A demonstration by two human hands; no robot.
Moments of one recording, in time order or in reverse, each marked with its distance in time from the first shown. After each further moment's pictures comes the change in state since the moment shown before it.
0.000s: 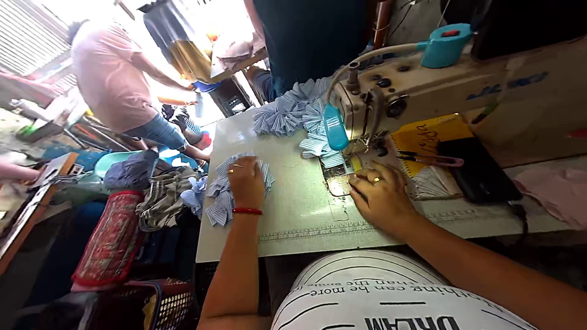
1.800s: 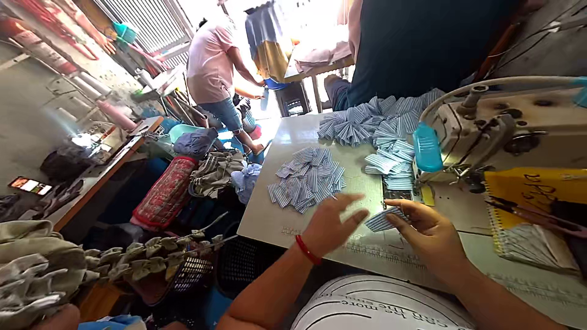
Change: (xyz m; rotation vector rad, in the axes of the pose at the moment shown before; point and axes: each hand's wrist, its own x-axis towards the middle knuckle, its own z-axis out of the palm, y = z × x) left_hand -0.067 0.067 -0.043 -0.716 -0.278 -0.029; right_hand 0.014 -0.058 -0.011 1.047 0.063 0.025
